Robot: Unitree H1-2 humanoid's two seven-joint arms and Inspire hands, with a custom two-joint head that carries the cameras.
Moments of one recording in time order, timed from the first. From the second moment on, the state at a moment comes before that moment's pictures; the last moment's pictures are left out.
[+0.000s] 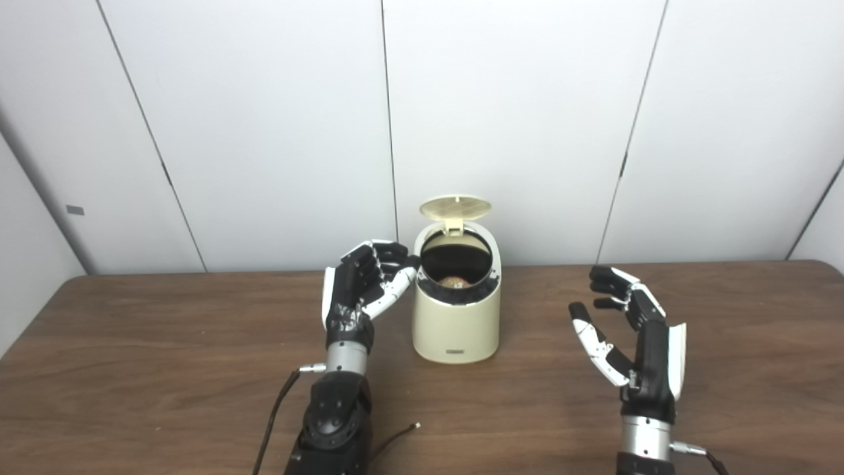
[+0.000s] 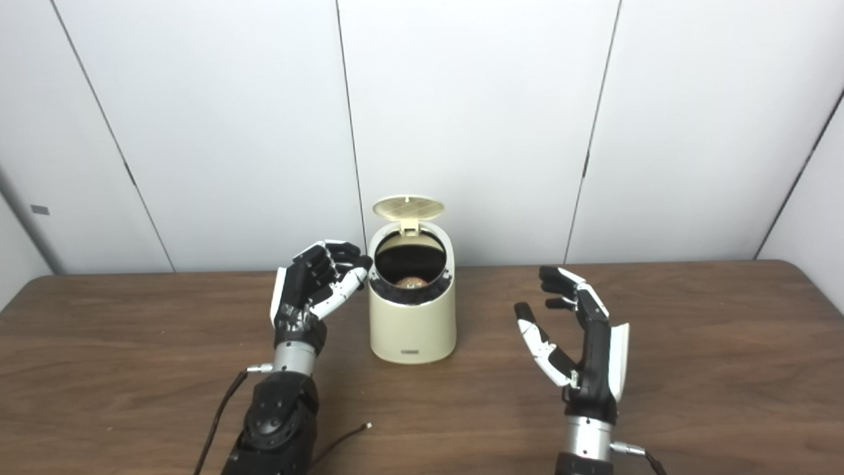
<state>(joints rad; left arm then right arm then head) -0.46 -0.08 0.01 0.34 -0.12 -0.21 0.13 -0.23 -0.01 0.05 0.21 -0.41 -0.43 -0.58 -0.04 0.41</state>
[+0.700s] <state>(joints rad) -0.24 0.04 0.04 0.16 -0.21 -0.34 -0.08 -0.29 -0.22 0.08 -0.26 -0.65 -0.12 -0.17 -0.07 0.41</state>
